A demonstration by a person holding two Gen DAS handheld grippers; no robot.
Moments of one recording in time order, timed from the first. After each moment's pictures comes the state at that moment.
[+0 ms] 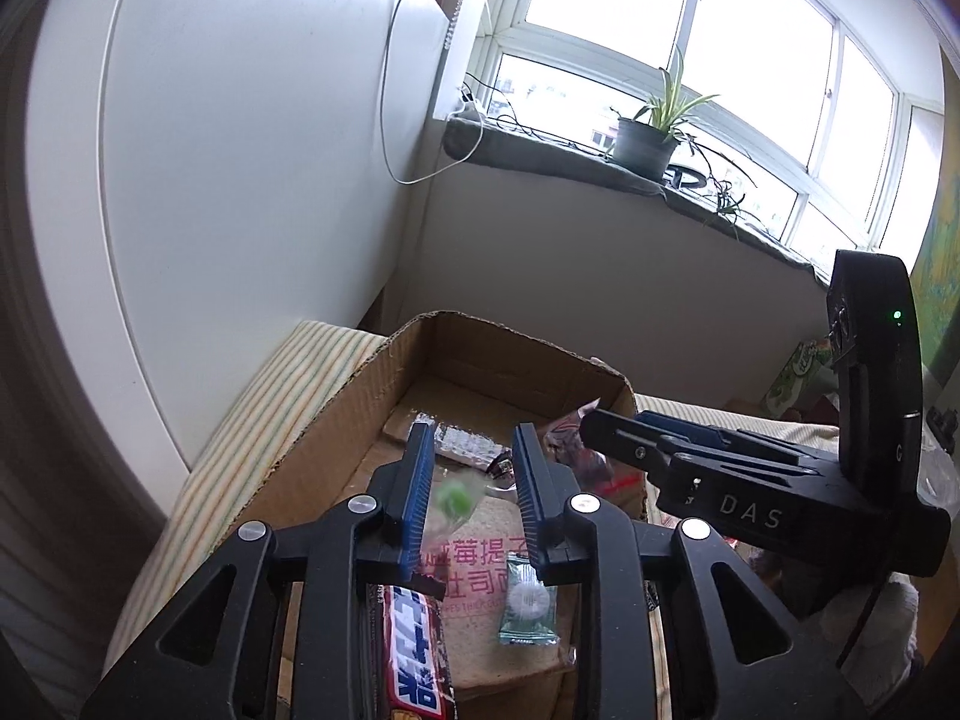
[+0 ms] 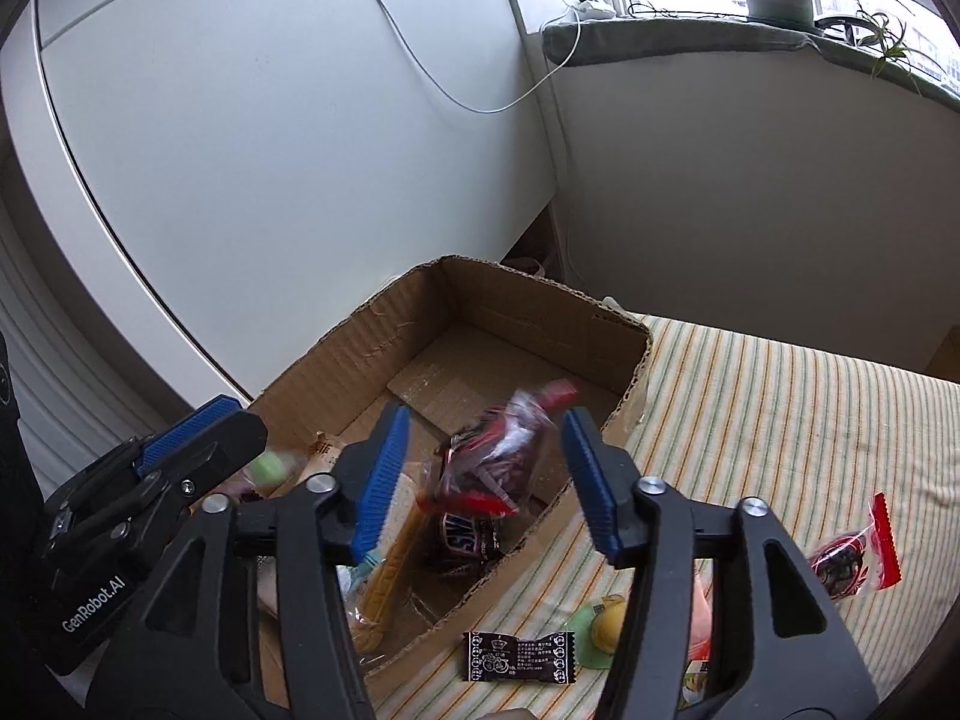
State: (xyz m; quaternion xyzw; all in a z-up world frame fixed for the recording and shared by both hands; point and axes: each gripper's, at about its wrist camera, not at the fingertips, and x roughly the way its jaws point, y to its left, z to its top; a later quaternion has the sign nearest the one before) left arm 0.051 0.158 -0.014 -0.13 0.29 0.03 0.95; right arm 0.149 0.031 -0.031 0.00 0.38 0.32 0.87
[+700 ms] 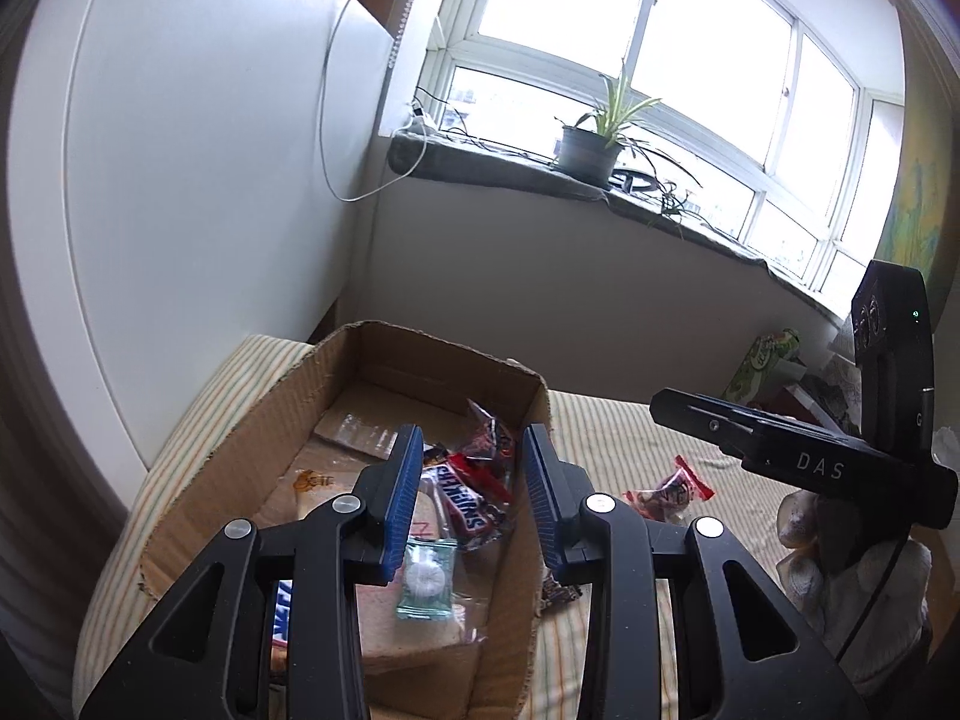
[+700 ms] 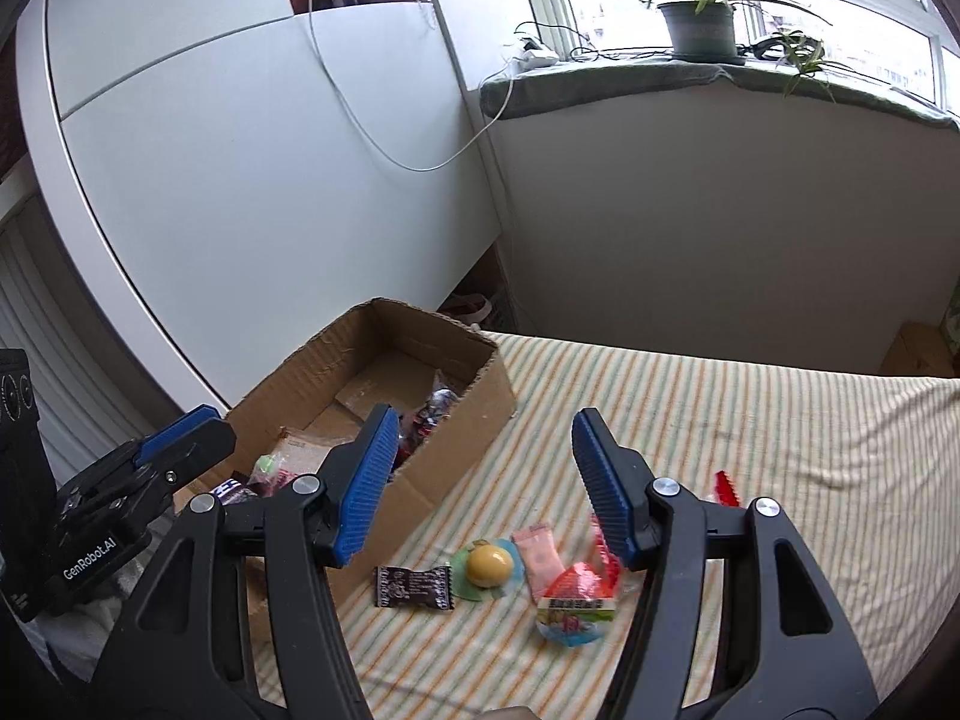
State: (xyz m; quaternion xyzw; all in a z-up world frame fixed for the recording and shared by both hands) left arm 0.038 0.122 -0.001 -0.13 0.27 -0.02 0.95; right arm 0.126 -0.064 0.008 0.02 0.35 0.28 0.89
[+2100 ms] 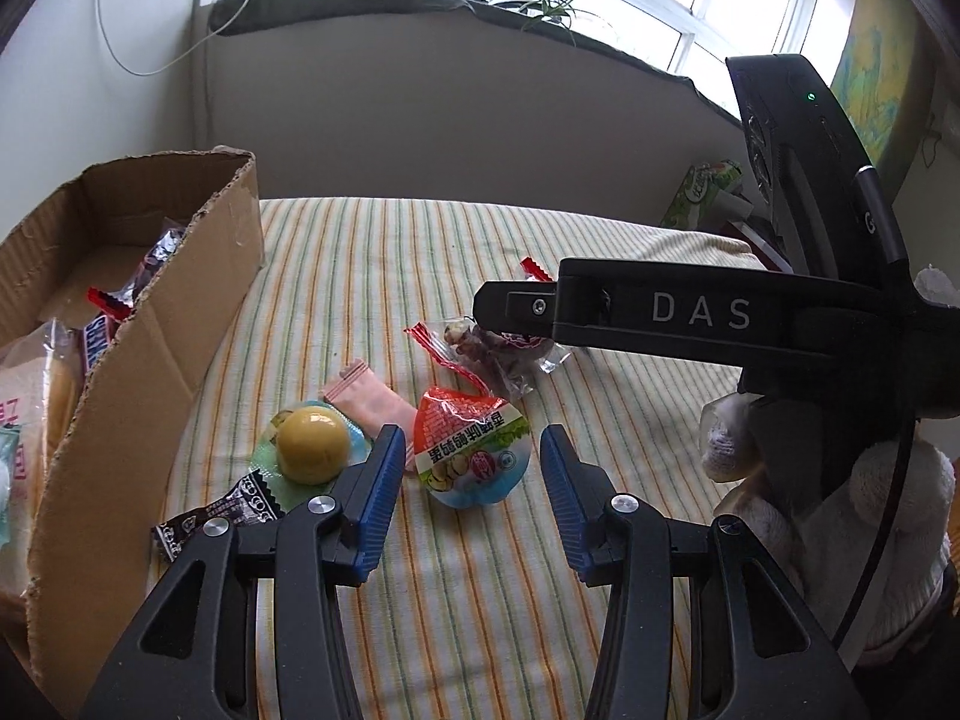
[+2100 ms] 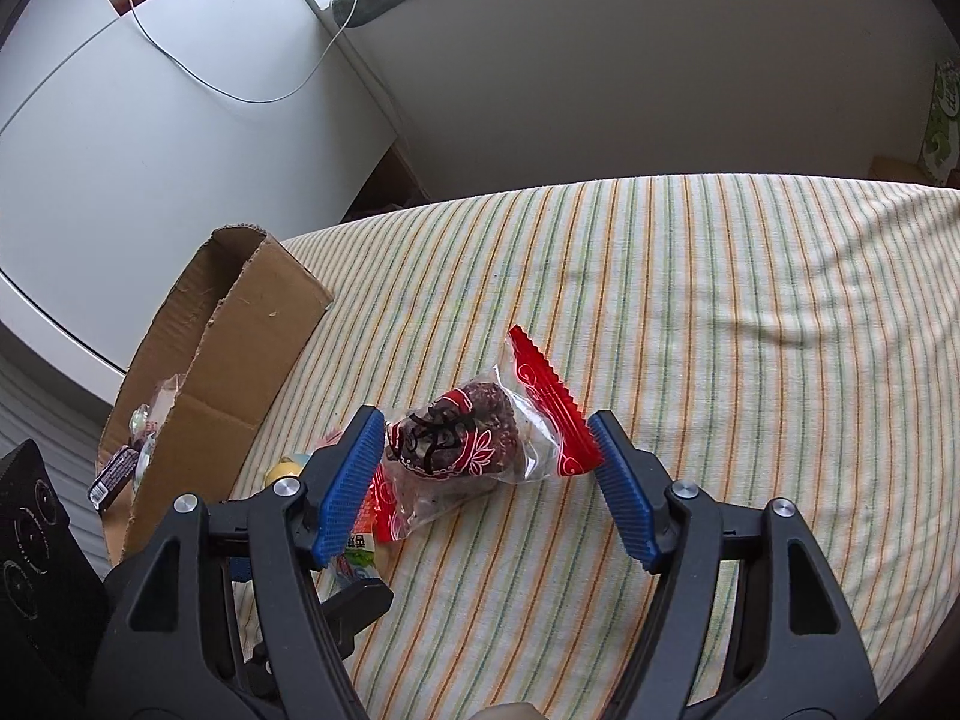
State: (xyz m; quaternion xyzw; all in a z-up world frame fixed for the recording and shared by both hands) left arm 0.095 -0.020 -0.081 -0.07 0.41 -0.13 0.90; right arm 0.177 -0.137 -0.087 0.08 0.48 0.22 0.84
